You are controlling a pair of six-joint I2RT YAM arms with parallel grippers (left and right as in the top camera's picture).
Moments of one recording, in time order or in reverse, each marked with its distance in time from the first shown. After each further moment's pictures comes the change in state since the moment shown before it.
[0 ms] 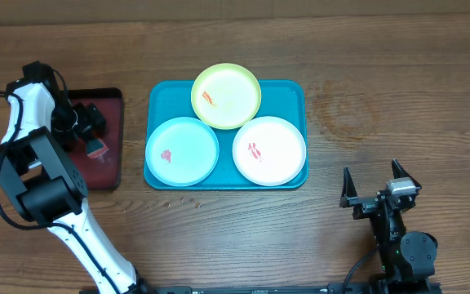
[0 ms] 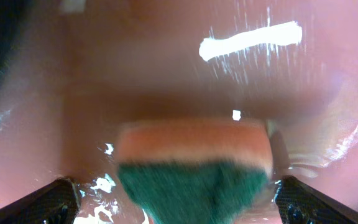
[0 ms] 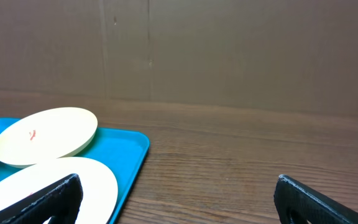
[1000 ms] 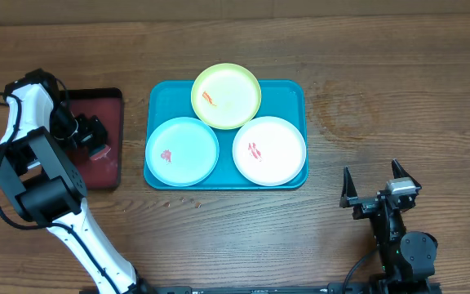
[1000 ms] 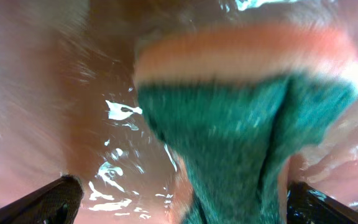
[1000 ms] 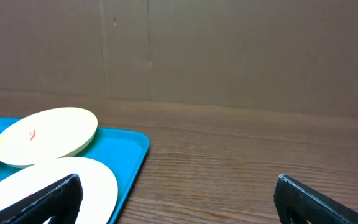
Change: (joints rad) left arm 0.004 0.004 0.000 -0.192 -0.007 0.010; right arm 0.000 0.000 0.000 0.000 0.000 0.000
